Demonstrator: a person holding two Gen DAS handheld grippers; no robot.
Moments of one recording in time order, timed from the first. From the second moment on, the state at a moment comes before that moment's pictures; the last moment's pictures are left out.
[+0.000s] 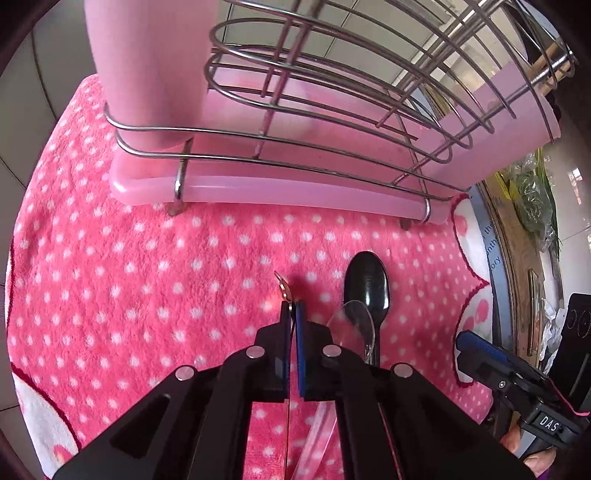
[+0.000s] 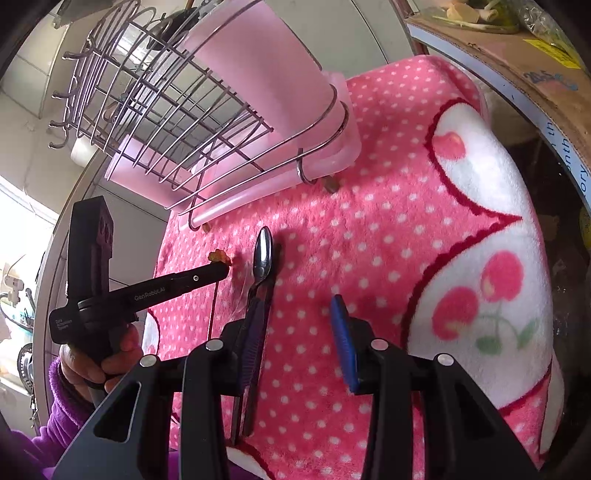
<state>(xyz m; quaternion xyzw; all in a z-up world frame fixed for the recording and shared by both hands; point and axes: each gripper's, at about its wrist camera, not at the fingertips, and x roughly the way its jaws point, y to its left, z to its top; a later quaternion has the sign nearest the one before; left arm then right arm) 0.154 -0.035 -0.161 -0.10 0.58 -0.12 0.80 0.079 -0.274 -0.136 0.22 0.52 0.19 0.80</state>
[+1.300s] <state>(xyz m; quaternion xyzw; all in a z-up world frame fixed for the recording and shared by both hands) 0.128 0.044 -0.159 -0.13 0.56 -0.06 0.82 0.136 -0.239 -0.134 0.16 0.52 0.13 0.83</state>
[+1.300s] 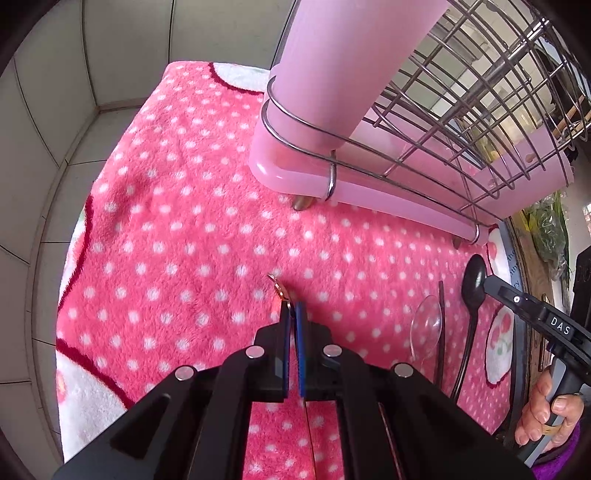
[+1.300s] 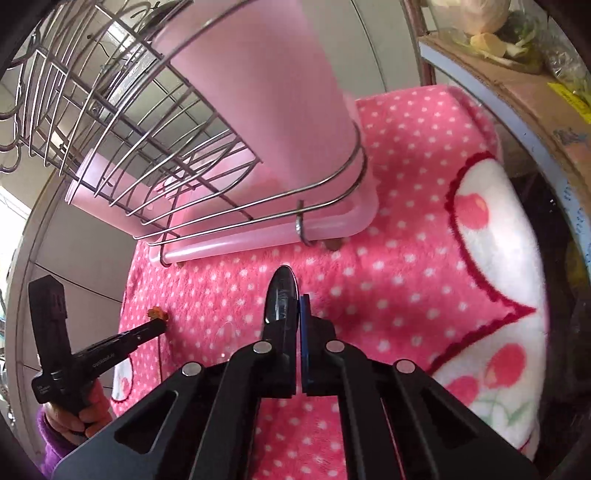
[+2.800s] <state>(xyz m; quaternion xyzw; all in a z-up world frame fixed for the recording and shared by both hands) 0.122 0.041 -0.154 -0.11 0.54 -0.06 0.83 0.137 -0.251 -0.152 0.16 0.54 0.14 0.82</state>
